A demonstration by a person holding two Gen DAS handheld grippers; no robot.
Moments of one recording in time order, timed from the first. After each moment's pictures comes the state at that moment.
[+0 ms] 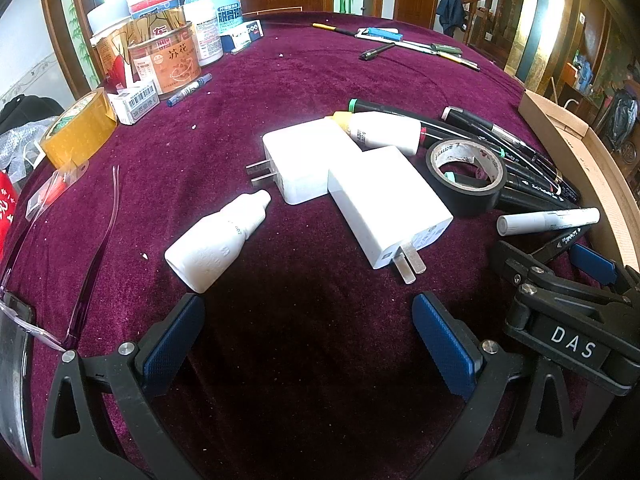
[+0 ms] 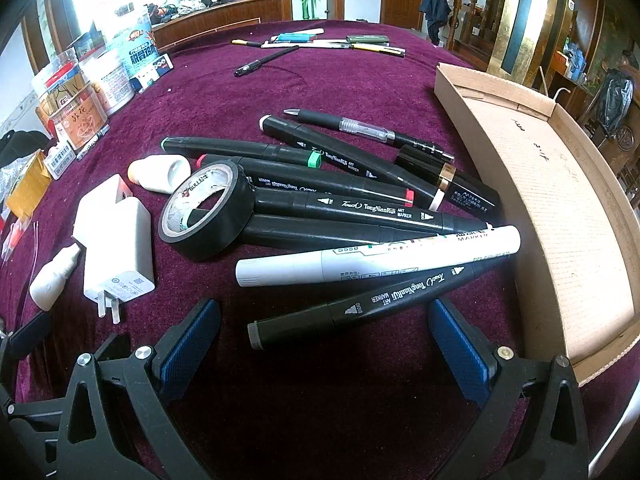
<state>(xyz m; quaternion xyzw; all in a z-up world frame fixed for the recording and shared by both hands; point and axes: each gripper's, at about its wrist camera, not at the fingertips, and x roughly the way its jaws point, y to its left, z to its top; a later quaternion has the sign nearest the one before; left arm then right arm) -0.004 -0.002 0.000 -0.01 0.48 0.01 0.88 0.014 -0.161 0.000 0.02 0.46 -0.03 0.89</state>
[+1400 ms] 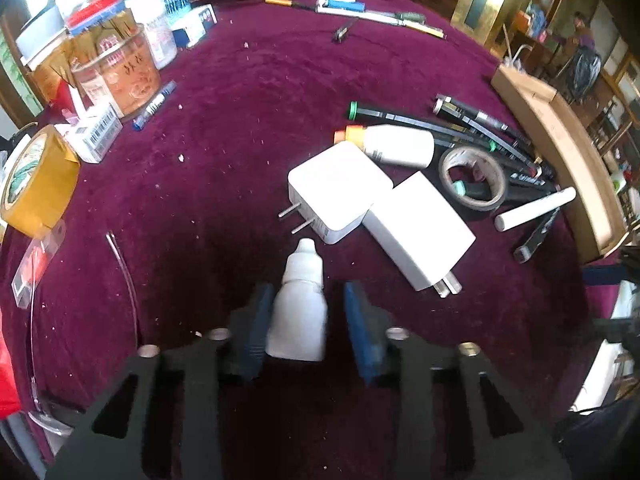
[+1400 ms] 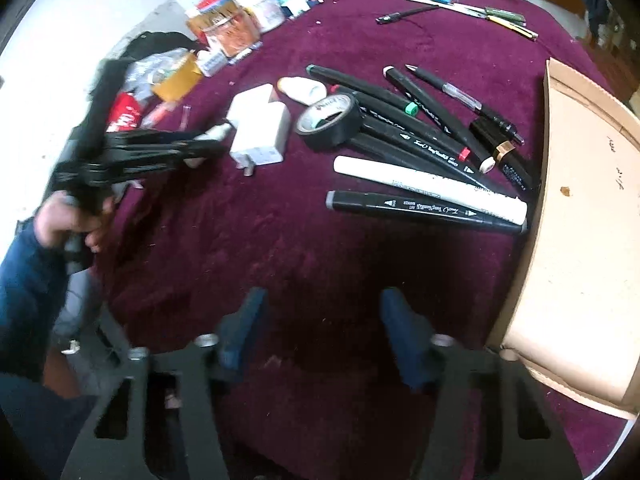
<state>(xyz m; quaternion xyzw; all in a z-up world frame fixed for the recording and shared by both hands) 0.040 0.039 0.020 0.04 0.55 -0.10 0.82 -0.032 -0.219 0.048 -0.02 0.55 0.28 0.78</state>
